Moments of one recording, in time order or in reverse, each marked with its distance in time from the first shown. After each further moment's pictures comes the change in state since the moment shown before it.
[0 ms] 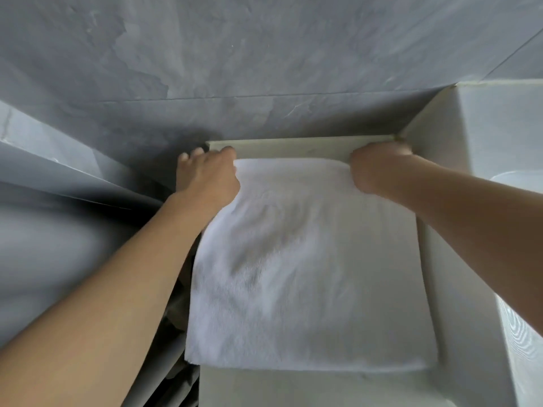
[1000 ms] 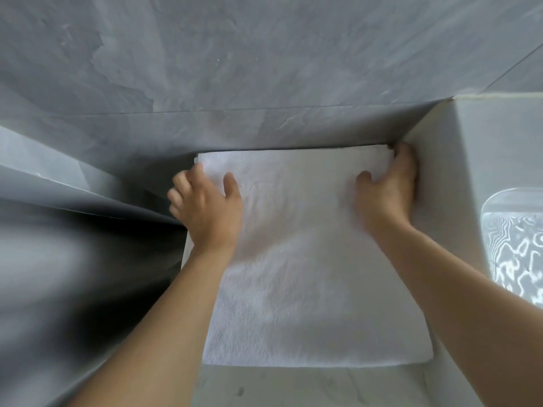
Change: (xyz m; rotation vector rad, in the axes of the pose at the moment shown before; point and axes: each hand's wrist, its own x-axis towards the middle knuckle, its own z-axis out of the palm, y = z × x) left_hand -0.018 0.034 0.044 -0.530 0.428 -0.494; right_hand -0.008 -0.015 0.057 1.385 0.695 0.546
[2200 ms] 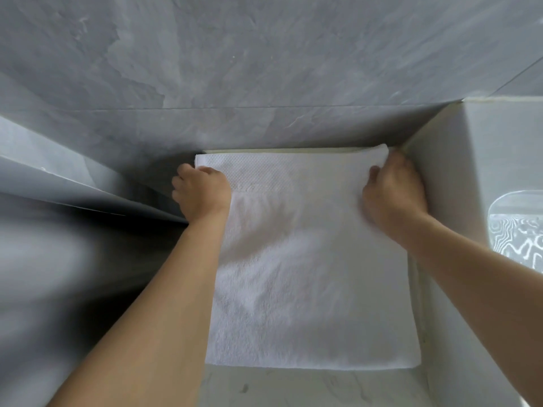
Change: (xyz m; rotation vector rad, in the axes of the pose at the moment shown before) left_hand 0.041 0.000 0.001 -0.201 -0.093 -0.366; right_hand 0.012 -0.008 -0.009 -0.578 -0.168 -0.193
